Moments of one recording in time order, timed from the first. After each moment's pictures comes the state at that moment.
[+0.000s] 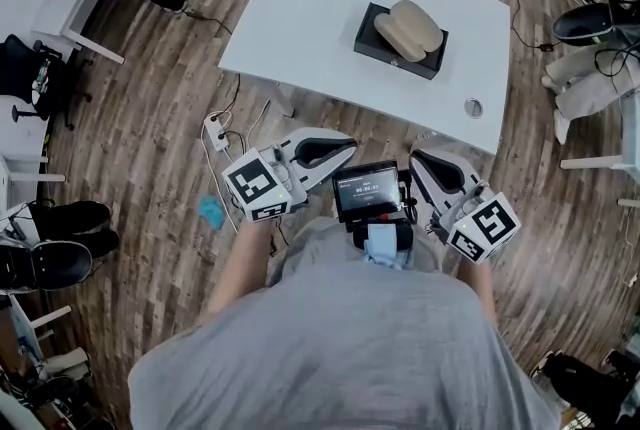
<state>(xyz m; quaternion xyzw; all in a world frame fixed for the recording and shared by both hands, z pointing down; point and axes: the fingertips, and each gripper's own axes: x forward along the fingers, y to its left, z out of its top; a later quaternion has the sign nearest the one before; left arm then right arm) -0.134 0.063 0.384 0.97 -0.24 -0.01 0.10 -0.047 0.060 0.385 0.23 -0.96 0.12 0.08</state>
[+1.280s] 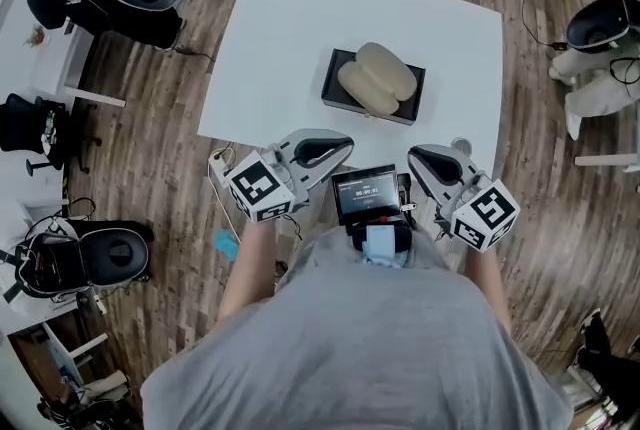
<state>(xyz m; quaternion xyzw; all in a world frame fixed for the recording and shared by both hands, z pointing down) -0.084 -0.107 0.414 0.97 -0.22 0.06 0.11 0.007 -0.105 0.424 0.24 -0.95 0.17 0.07</state>
